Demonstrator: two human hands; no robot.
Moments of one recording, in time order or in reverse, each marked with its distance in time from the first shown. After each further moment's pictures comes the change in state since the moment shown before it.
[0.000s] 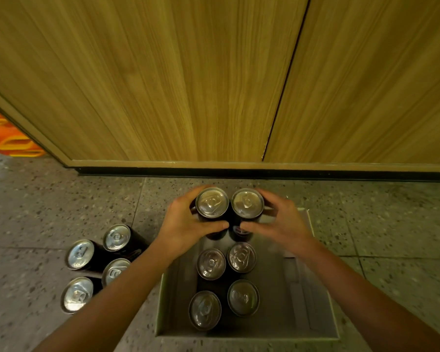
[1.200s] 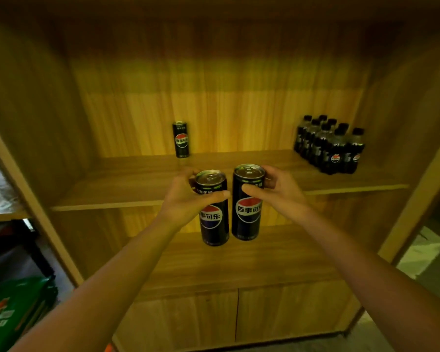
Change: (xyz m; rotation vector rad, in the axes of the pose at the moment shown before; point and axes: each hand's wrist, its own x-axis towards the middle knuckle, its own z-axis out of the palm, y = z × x) left_hand -0.006 0.848 -0.394 -0.094 0.096 0.296; right_hand -0.024 -0.873 -0.380 -0.009 0.266 -0.312
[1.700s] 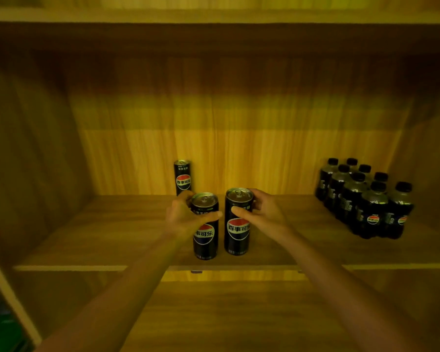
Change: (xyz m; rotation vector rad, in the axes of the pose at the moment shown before) left_hand 0.171 -0.043 0.018 0.073 0.209 -0.115; right_hand 0.176 0.074 -0.005 -0.060 -0.012 0.010
